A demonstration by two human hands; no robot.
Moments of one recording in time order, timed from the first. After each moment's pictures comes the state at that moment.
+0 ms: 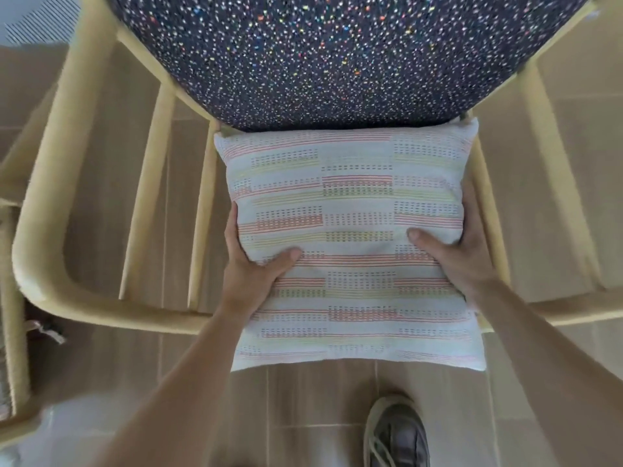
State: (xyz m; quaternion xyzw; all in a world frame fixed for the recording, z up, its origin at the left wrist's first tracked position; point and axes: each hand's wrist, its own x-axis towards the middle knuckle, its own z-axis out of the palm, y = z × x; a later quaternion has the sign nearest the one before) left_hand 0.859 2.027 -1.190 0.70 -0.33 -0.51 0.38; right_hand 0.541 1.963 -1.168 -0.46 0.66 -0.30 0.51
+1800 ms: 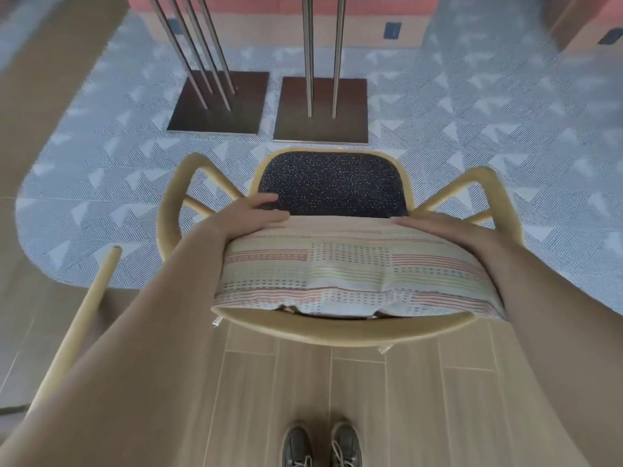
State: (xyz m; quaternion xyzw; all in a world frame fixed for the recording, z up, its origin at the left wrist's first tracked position) left_hand 0.923 1.469 -0.582 0.74 -0.49 -0.45 0.07; right_hand 0.586 1.408 -0.581 -0.63 0.62 0.10 0.46
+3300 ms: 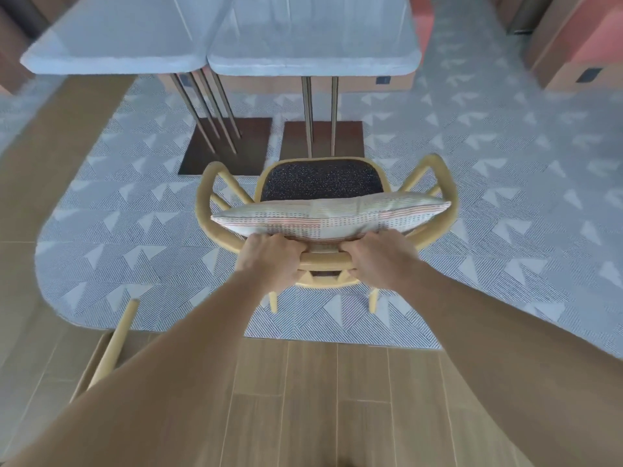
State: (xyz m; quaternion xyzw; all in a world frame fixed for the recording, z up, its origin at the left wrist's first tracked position) left_hand 0.887 1.428 -0.562 0.63 -0.77 0.02 -0.10; right_hand 0.673 1.385 -0.547 -0.92 0.39 0.09 0.01
